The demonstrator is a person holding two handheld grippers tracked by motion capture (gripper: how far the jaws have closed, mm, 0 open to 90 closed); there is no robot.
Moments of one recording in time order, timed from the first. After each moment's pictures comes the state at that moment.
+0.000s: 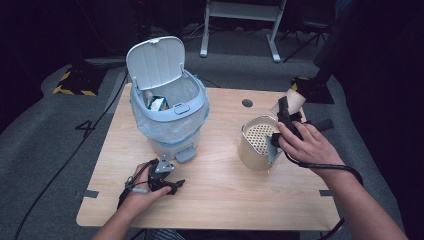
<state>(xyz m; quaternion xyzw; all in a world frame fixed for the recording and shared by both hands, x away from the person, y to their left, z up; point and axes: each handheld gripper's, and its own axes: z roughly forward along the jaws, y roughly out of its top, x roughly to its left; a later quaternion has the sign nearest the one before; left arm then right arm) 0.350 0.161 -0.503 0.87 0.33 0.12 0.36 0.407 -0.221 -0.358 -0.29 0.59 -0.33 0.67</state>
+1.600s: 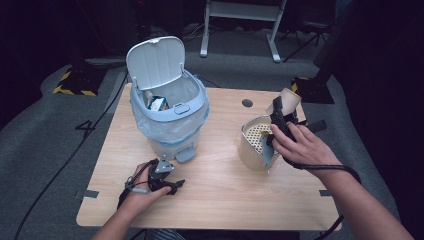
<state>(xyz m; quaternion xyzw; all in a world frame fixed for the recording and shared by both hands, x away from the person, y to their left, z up) 0.350 0.162 -0.503 0.87 0.32 0.12 0.36 0.401 -0.206 -0.357 -0.31 0.56 -0.37 0.67</state>
